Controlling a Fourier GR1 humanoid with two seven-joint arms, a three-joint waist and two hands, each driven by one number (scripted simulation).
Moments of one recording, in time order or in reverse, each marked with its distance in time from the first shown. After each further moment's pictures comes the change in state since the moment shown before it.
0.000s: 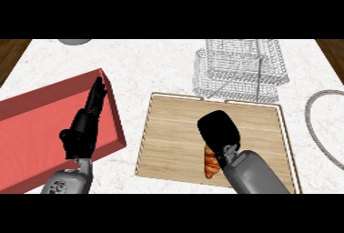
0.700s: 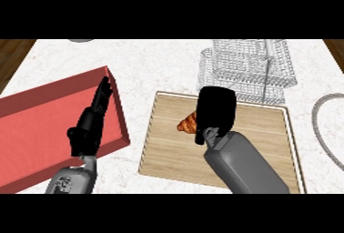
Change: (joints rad) left arm -0.022 -0.010 -0.006 0.044 0.006 -0.019 -0.027; right arm -0.208 0.073 -0.014 0.024 -0.146 -0.175 0.740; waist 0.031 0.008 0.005
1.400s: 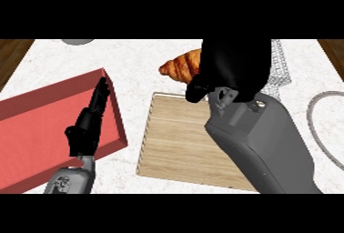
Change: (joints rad) left arm 0.003 0.002 0.015 0.008 -0.001 0.004 0.003; right arm -0.384 -0.006 -0.193 -0.183 -0.034 0.144 0.073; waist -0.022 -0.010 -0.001
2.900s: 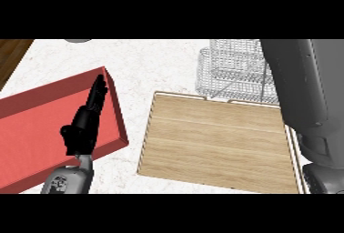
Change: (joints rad) left arm -0.007 0.000 0.013 -0.026 -0.005 -0.011 0.014; right arm -0.238 -0.170 -0.395 0.532 0.102 -0.214 -0.177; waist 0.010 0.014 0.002
